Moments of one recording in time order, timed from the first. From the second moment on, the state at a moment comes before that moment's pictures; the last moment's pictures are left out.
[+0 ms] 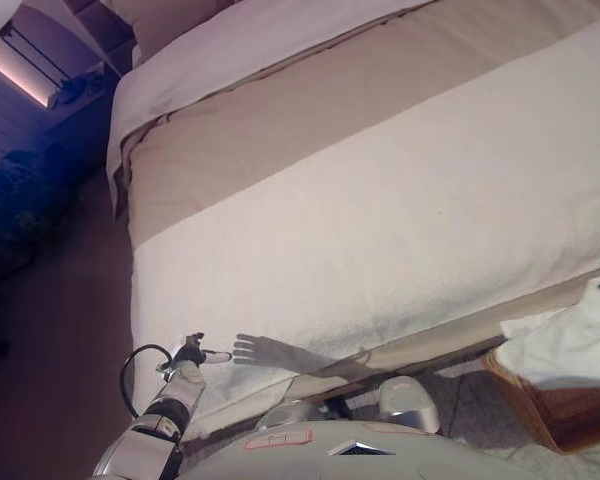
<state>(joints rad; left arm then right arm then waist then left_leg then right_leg) -0.09 0.27 -0.25 1.04 0.13 0.19 0.26 -0.76 -1.22 0.19 1.57 -0.37 0.31 -0.14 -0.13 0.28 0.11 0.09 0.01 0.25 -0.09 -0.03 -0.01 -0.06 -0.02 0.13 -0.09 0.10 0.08</state>
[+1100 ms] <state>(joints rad) -0.14 0.18 -0.25 1.11 0.06 0.17 0.27 -0.28 -0.69 0.02 1.39 -0.19 0.24 -0.23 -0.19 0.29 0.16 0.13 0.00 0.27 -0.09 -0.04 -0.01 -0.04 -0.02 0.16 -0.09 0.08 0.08</state>
